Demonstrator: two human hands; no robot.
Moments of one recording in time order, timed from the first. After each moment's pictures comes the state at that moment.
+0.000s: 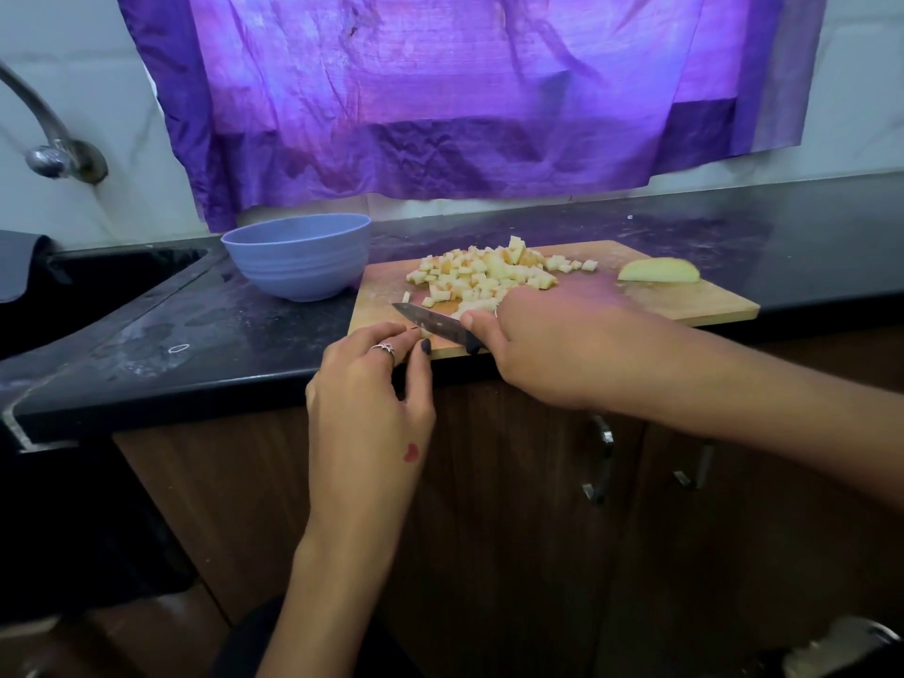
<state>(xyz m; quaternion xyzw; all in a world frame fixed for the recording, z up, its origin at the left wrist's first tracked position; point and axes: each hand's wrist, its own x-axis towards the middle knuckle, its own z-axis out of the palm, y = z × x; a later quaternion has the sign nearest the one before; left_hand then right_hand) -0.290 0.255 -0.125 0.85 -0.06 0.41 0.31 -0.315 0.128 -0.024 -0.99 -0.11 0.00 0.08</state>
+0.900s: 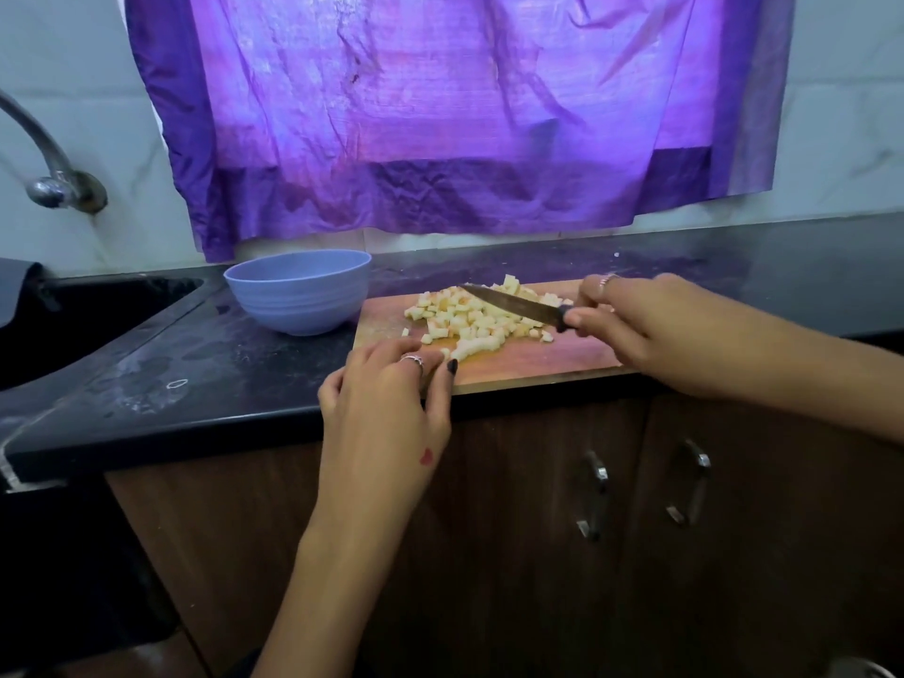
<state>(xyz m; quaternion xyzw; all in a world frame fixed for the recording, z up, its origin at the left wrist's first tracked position) -0.280 0.253 -0.103 0.92 -0.06 0.32 0.22 -0.272 0.037 -0.036 -0.95 -0.24 -0.18 0.11</state>
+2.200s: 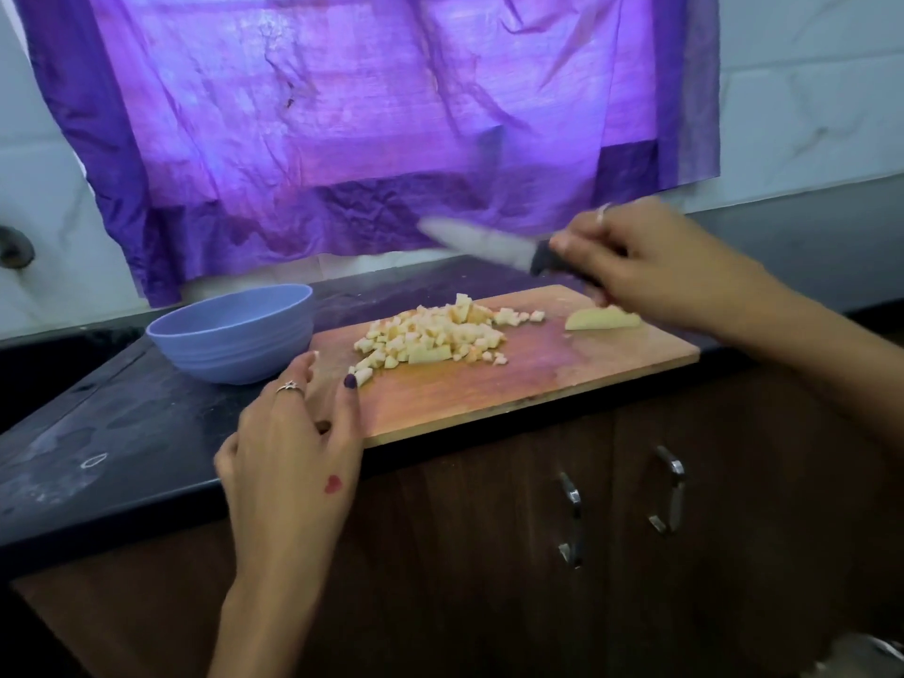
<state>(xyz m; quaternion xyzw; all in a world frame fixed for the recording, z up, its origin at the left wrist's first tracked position) -0.265 0.258 -0.096 0.90 0.05 0.31 0.29 -0.231 -0.002 -0.016 -0.90 -0.20 -0.31 0.24</state>
